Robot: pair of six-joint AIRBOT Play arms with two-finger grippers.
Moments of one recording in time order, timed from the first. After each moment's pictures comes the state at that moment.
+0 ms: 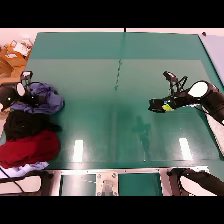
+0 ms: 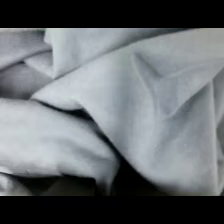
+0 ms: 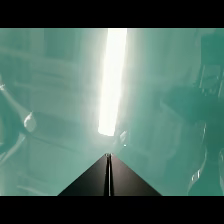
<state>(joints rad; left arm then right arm) 0.17 -1.44 1.03 1.67 -0.80 -1.57 0.09 -1.13 0.90 -1.16 1.09 1.51</state>
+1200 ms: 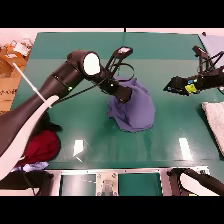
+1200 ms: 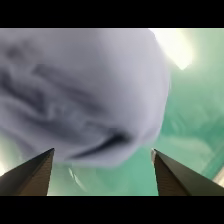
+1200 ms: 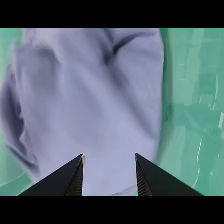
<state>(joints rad) -0.64 -1.55 1.65 1.19 -1.22 -1.50 -0.13 -1.13 1.18 -1.17 1.27 1.52</state>
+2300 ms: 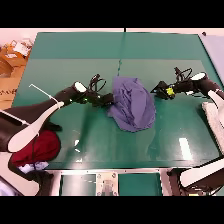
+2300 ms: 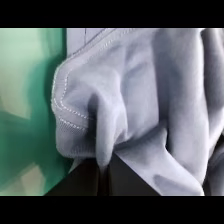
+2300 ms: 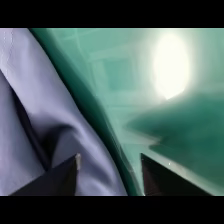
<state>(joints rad) -0.43 -1.75 1.23 0.59 -0.76 -1.31 -0.22 -1.76 1.31 -0.82 1.06 1.33</state>
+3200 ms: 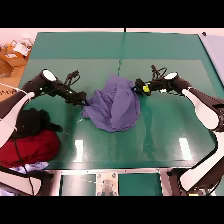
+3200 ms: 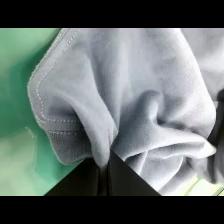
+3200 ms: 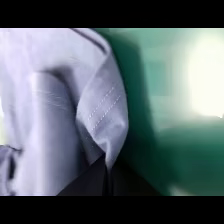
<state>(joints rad) -0.12 -1.66 1.25 0.87 -1.18 -1.20 0.05 -1.87 1.39 -0.59 0.89 1.30</state>
